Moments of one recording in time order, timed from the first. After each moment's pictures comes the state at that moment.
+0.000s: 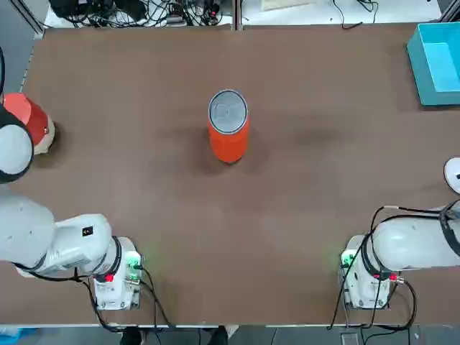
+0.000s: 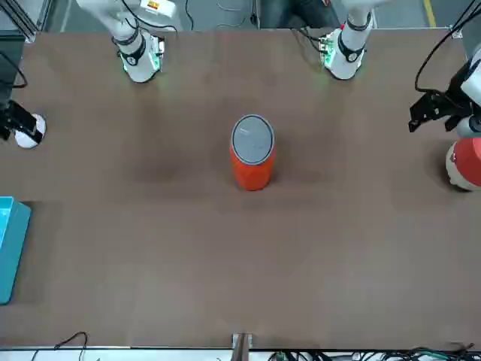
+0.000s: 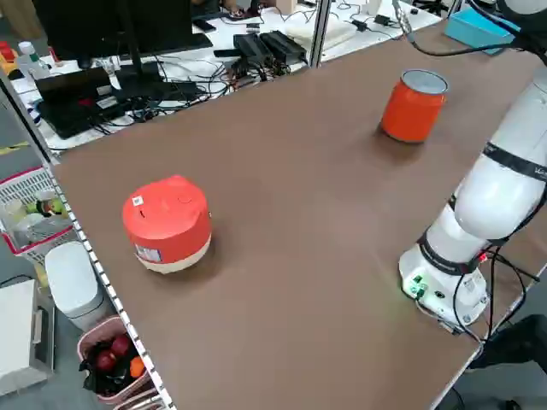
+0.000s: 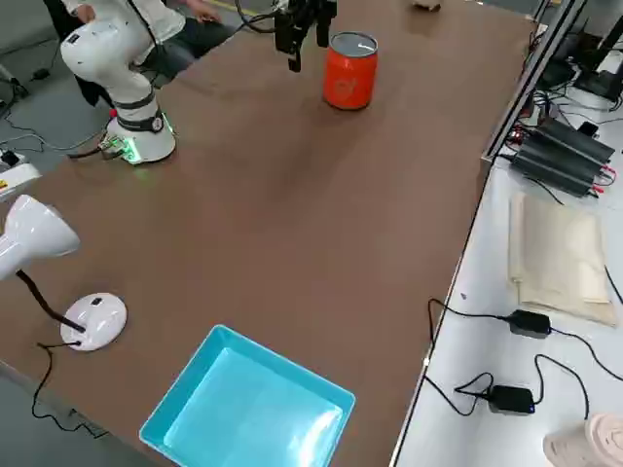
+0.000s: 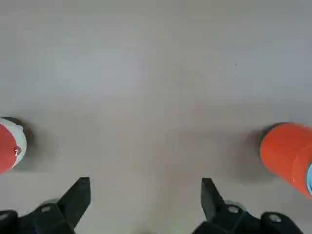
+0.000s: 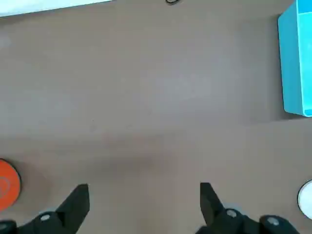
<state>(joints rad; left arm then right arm) 0.22 0.03 -0.31 -1.44 0.01 1.48 -0.09 0.03 -0.02 -0.13 -1.54 0.06 1.60 0.01</state>
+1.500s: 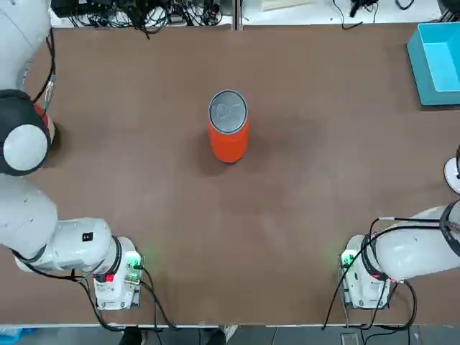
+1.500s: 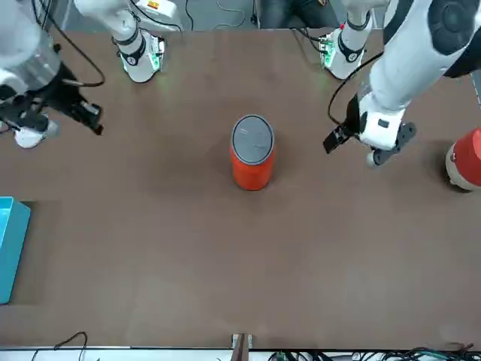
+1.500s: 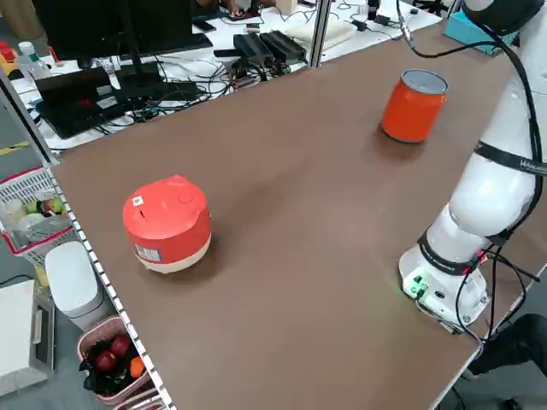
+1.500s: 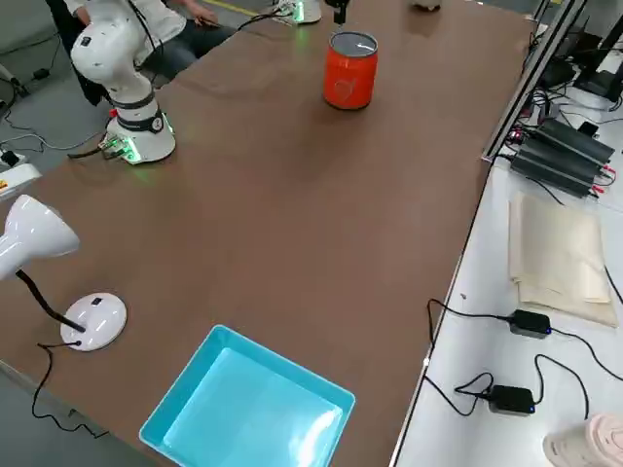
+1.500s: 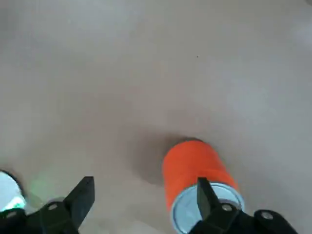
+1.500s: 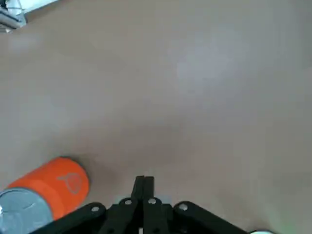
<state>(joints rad) 0.07 0.20 -0.53 -1.47 -0.05 1.60 -1.11 0.40 -0.02 -0.10 -1.56 0.06 1.58 0.63</state>
